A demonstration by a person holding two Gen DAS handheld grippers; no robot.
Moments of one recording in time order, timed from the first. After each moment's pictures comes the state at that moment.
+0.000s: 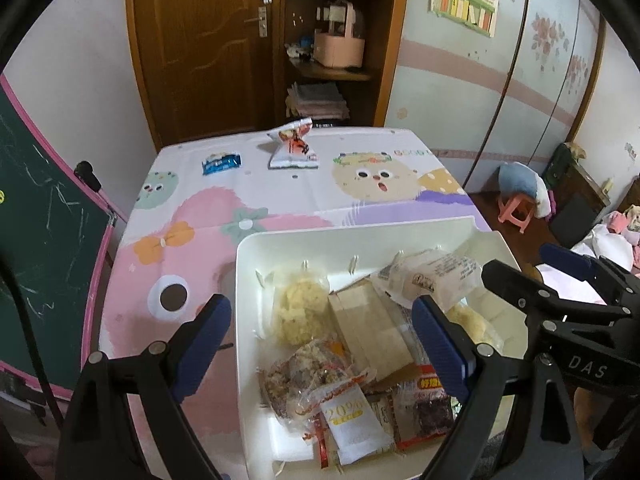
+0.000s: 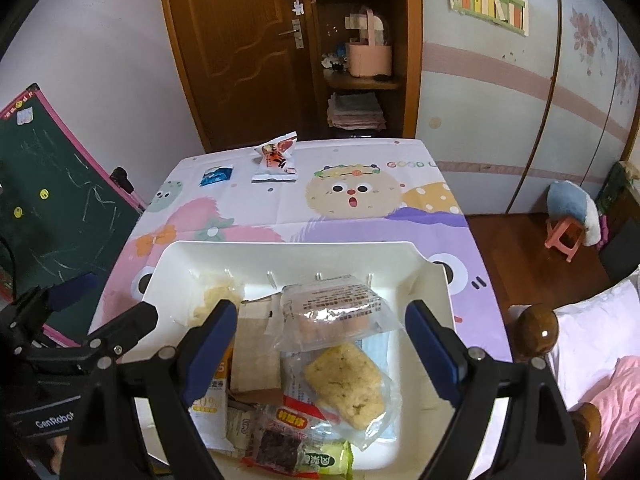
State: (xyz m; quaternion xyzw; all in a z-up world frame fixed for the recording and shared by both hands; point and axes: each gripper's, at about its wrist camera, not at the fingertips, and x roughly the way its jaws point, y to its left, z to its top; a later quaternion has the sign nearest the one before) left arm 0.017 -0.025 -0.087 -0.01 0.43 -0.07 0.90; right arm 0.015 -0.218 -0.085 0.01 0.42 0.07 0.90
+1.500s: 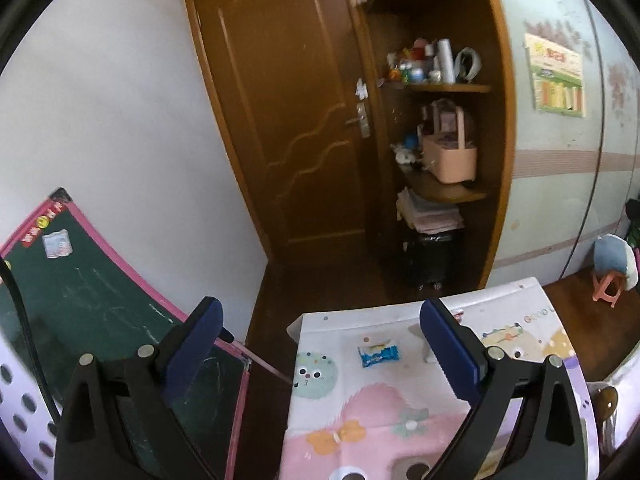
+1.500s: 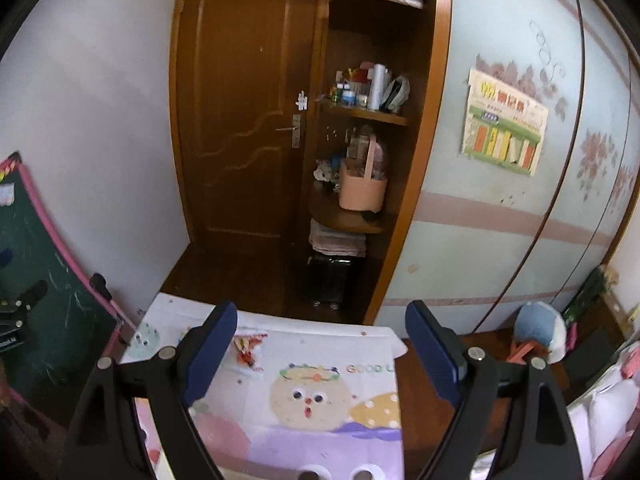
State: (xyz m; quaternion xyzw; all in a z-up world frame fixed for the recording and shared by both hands) left arm 0.219 0.097 0.140 0.08 0.31 0.10 0.94; right arm 0.239 -0.212 0.145 -0.05 0.32 0.06 0.94
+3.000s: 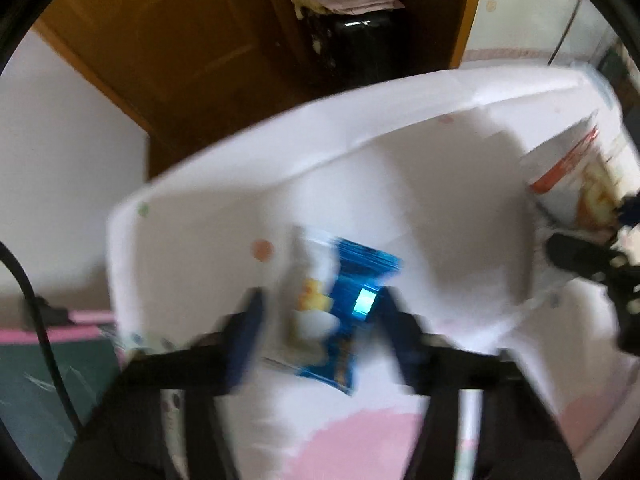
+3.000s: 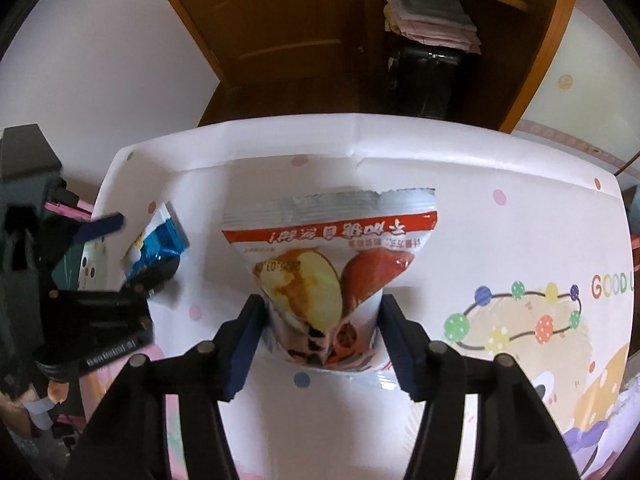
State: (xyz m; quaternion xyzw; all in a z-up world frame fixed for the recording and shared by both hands) left arm 0.452 0.095 -0.235 0.12 0.62 -0.06 0.78; right arm 0.409 -0.091 -0.222 0.01 0.62 0.14 0.78
